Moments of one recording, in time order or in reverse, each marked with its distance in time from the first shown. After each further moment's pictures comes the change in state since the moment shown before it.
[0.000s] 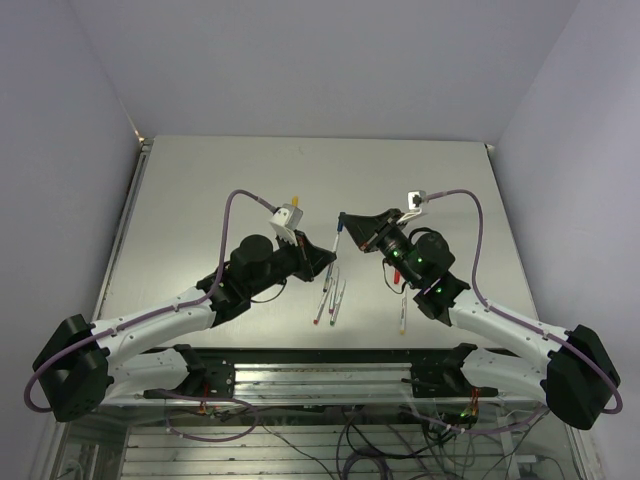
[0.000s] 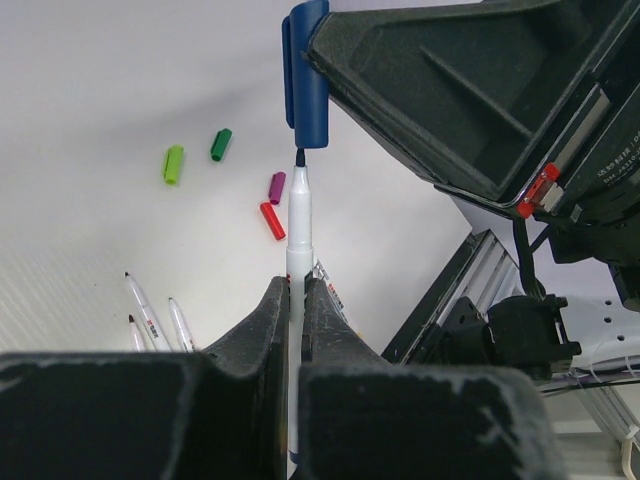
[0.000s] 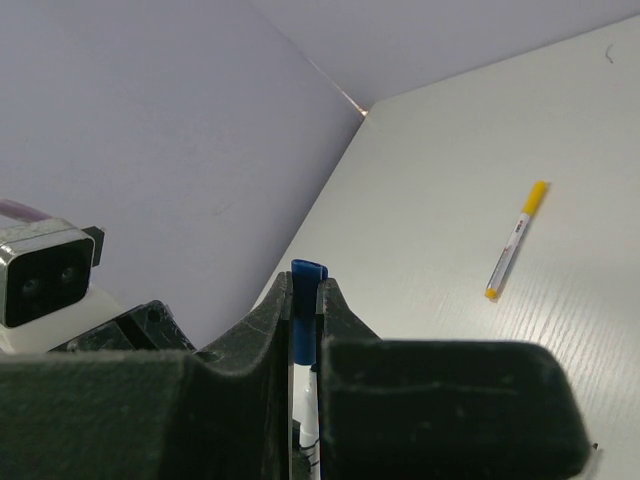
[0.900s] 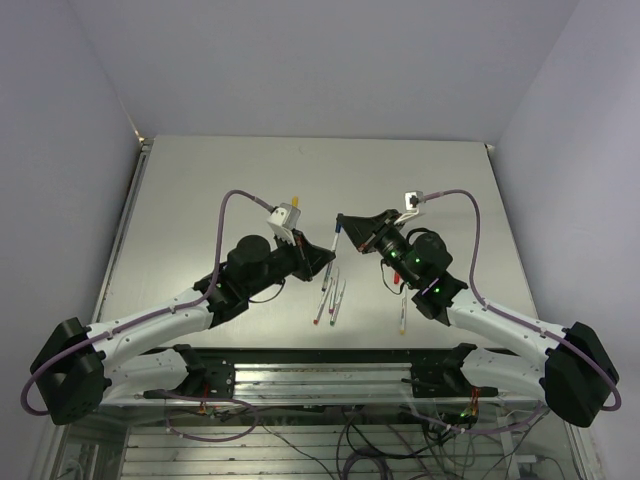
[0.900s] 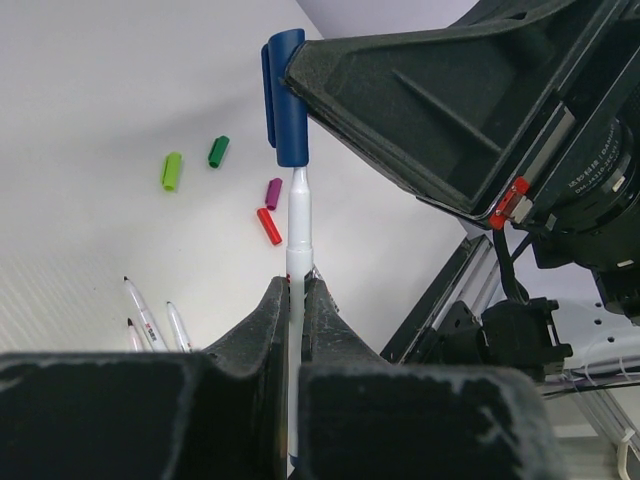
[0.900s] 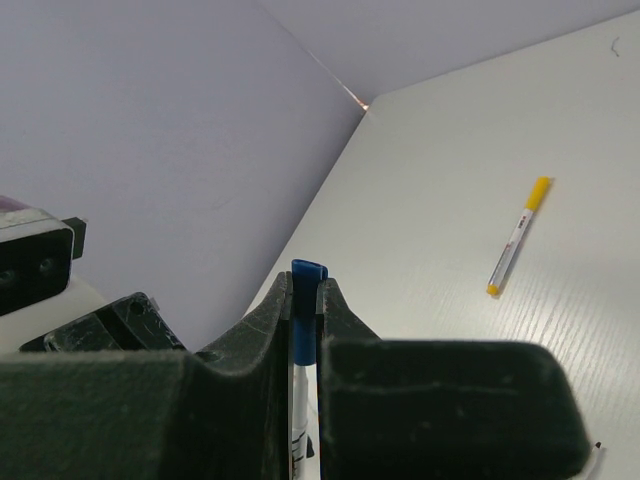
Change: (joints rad) left arm 0.000 -0.023 0.000 -0.006 -0.002 0.000; right arm 0.010 0.016 -0.001 0.011 0.002 -0.005
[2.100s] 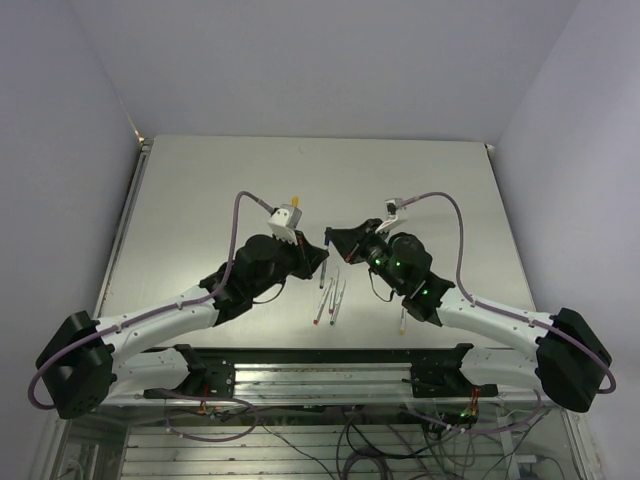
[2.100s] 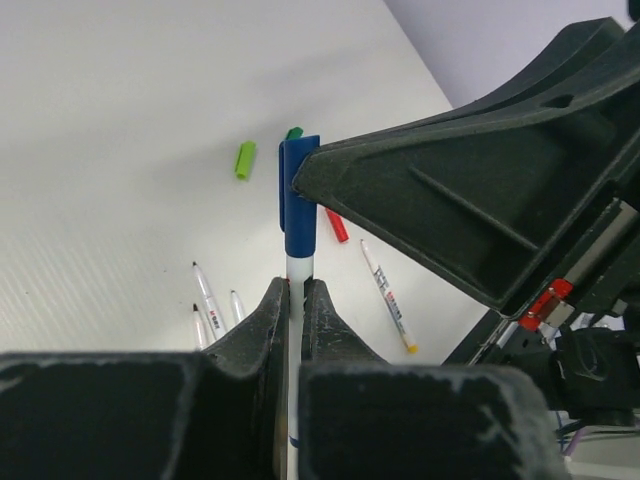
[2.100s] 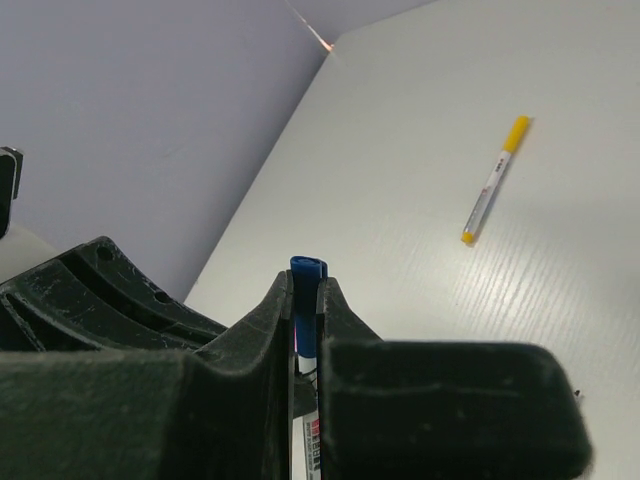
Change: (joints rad) left arm 0.003 0.037 0.003 -0.034 -0.130 0.047; right arm 0.097 0.069 0.006 -0.067 0.056 -0.041
